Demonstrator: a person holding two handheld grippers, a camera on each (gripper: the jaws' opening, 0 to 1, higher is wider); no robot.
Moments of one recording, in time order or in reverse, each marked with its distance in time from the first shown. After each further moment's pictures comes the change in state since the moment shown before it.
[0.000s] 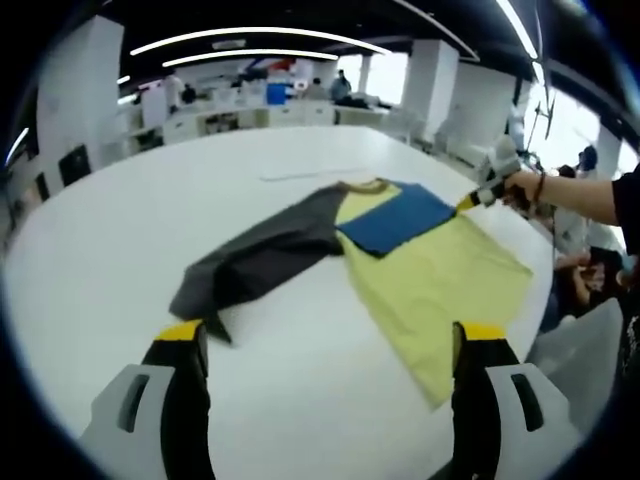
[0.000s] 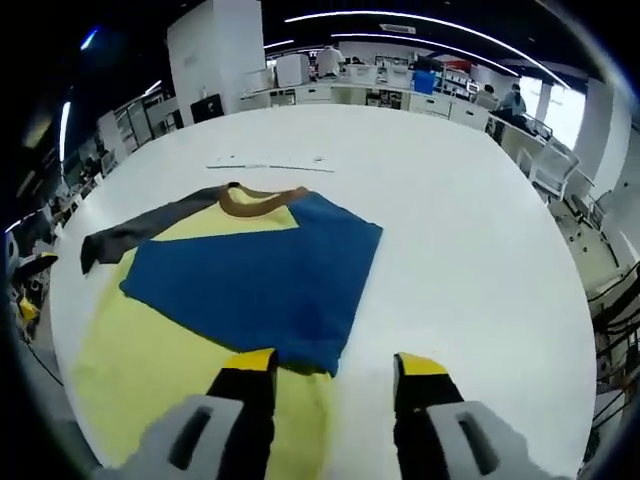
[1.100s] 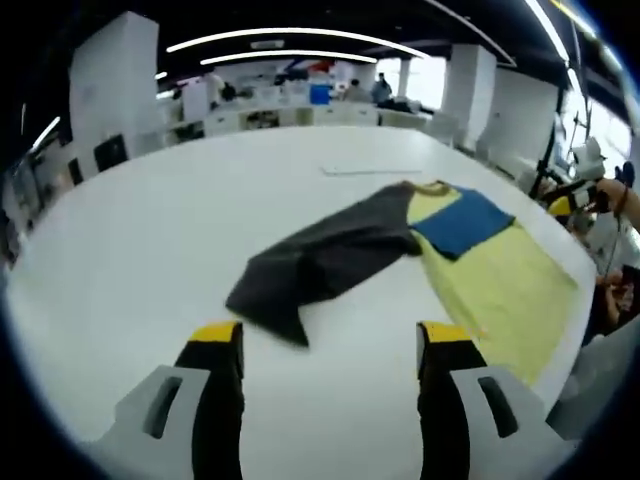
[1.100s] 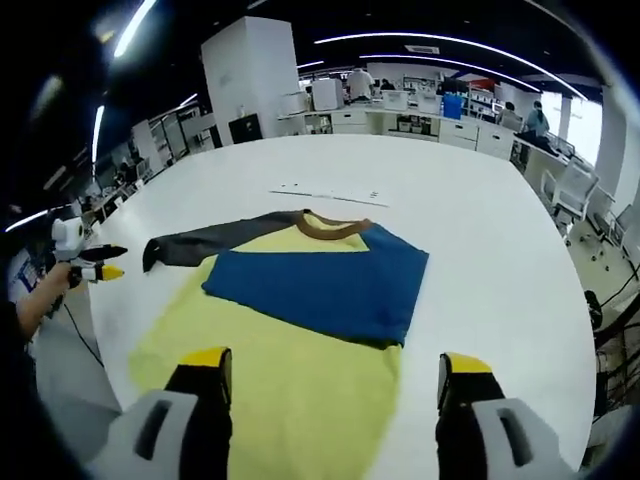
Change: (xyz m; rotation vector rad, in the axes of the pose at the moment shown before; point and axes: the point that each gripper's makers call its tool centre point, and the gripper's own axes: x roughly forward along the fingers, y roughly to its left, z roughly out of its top) left arm 0.021 0.083 -0.016 -0.075 -0.014 0.187; right arm -0.078 0.073 -0.006 -0.048 -0.074 0.131
